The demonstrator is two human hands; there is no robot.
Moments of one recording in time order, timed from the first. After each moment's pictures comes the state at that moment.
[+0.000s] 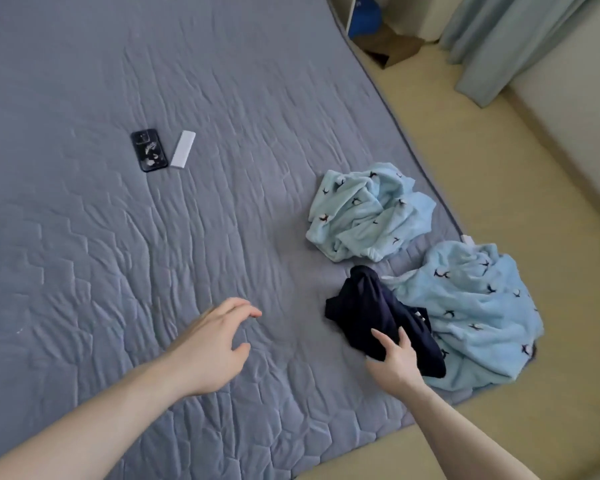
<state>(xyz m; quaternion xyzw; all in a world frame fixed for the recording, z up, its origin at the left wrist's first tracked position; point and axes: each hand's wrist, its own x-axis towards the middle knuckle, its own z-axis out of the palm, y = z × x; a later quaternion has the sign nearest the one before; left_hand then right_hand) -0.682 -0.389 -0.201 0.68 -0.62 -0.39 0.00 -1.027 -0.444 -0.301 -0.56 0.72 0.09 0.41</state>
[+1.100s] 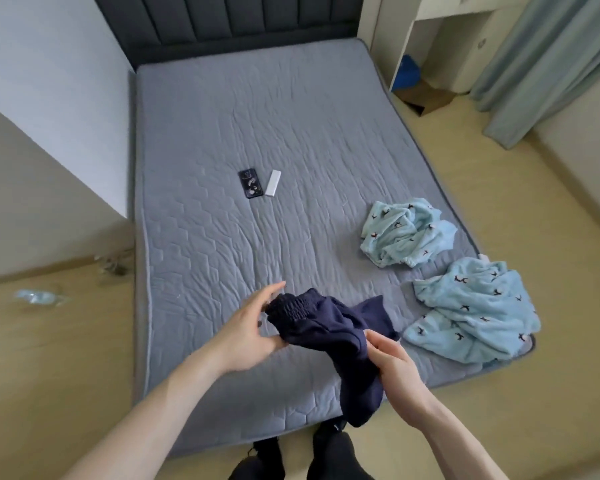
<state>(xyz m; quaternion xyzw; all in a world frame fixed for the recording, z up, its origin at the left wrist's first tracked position) -0.592 -0.213 0.038 0.68 -0.49 -0.48 0.23 -0.874 -0.261 0.025 -0.45 0.49 -0.17 0.72</state>
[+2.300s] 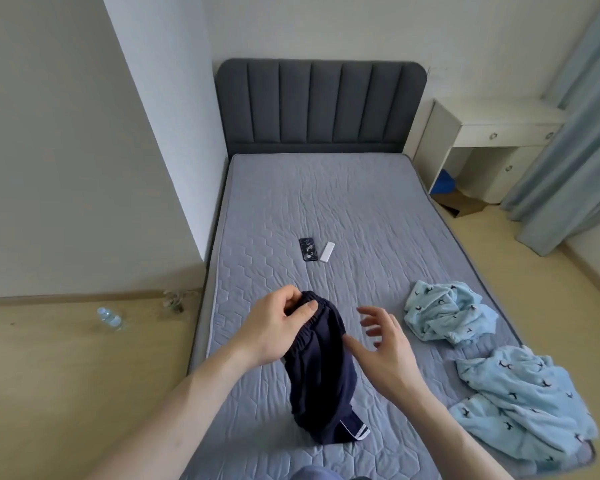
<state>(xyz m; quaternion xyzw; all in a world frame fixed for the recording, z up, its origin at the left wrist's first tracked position) -0.519 -0.090 0.199 0.72 -0.46 -0.34 0.39 -0.725 -0.176 0.143 -0.74 0.48 -0.26 0.40</state>
